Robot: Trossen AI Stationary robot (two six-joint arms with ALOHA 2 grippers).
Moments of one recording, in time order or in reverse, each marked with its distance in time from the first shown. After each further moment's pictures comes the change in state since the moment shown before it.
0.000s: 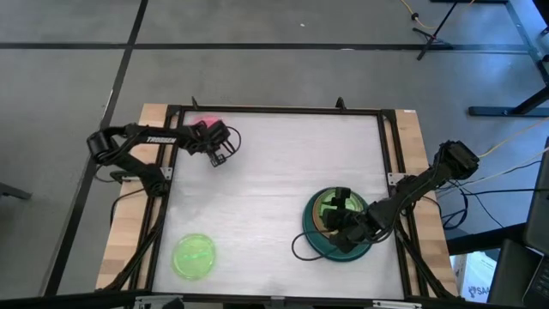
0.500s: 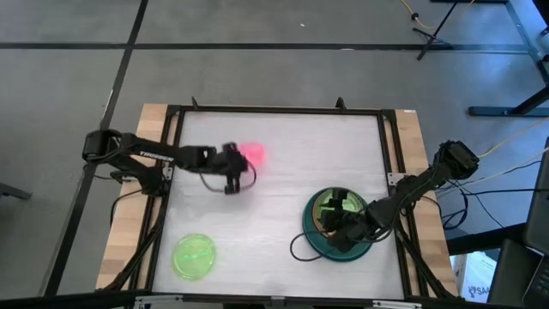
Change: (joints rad) left arm -0.482 -0.051 0.082 0.151 0.178 0.011; right arm -0.015 0.000 0.000 0.071 -0.039 -0.032
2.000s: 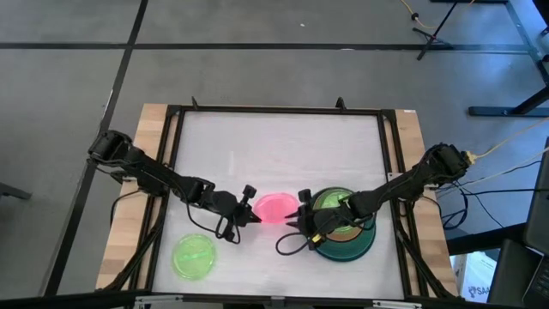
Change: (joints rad) left arm -0.422 0.097 0.002 0.452 0.084 0.193; right arm -0.168 0.110 0.000 0.663 -0.277 -0.626
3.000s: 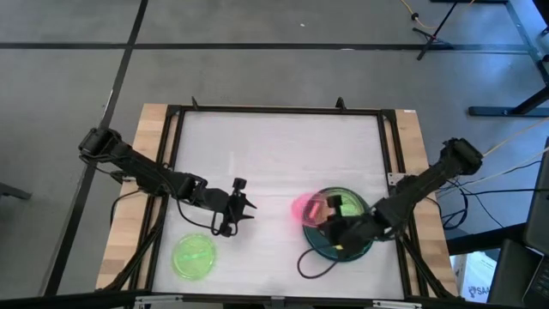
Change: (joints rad) left arm -0.018 -0.131 -0.001 -0.174 -0.123 -0.195; right arm 0.220 -0.174 0.156 -0.724 0.093 0.399
